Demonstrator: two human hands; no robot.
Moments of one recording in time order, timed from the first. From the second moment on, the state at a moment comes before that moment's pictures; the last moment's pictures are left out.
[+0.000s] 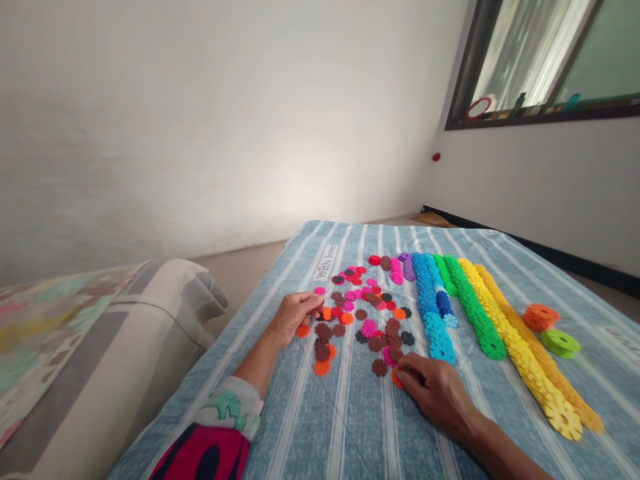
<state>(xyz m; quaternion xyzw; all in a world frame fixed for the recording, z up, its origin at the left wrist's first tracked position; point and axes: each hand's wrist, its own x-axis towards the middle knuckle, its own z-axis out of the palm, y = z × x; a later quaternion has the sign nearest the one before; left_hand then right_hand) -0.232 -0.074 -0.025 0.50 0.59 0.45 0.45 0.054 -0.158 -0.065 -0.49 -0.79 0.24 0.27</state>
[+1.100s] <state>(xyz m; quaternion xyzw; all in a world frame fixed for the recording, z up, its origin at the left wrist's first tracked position) -0.241 -0.067 -0.039 0.62 0.66 0.39 0.17 0.051 -0.158 -0.065 -0.51 -0.78 0.23 0.27</state>
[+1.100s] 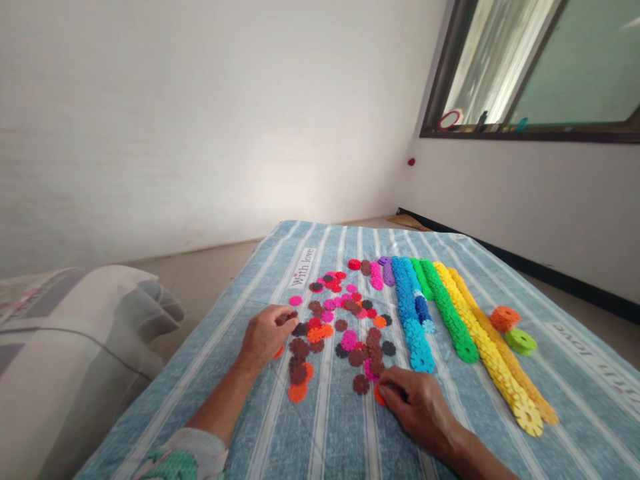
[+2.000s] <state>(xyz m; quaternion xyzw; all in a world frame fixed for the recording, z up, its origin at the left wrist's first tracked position) -0.245 -0.061 -0.042 0.65 0.66 0.35 0.14 0.048 -0.157 -0.068 -0.52 -0.77 0.24 0.28</state>
